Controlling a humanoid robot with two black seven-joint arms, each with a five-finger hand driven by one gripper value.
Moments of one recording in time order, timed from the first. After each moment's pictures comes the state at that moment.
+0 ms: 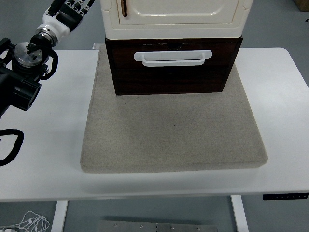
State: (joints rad) left arm -1.10 0.24 -0.81 -0.36 -0.47 -0.29 0.03; right arm -0.03 0.00 0.13 0.15 -0.15 0.22 -0.01
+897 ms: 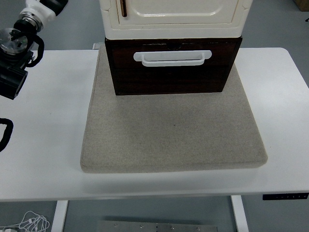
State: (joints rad) left arm -1.18 0.30 -0.81 -0.33 -0.45 -0.31 0.02; right arm -0.03 0.00 0.13 0.15 -0.15 0.22 -0.01
